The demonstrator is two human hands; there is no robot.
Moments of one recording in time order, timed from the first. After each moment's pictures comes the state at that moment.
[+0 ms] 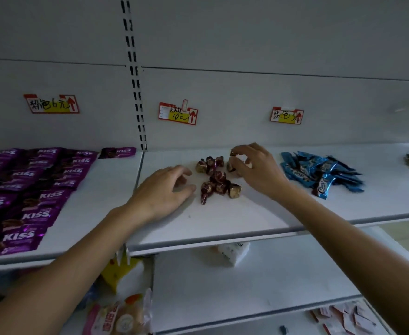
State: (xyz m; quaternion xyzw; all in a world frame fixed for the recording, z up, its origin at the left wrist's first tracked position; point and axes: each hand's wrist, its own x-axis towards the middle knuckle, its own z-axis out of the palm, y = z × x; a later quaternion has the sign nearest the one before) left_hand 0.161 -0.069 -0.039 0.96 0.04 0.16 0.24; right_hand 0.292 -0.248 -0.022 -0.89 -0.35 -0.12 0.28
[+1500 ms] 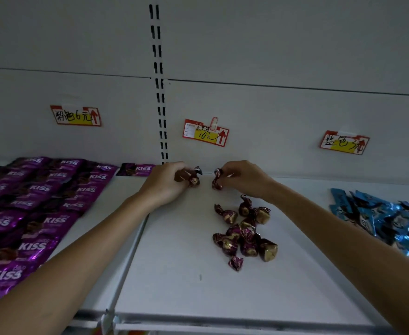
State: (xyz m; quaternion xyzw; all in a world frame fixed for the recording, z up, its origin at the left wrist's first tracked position) left_hand 0.243 0.007 -0.039 0.92 0.15 0.22 0.29; right_hand 0.364 -0.155 -0.014 -0.83 -0.42 0.13 0.33
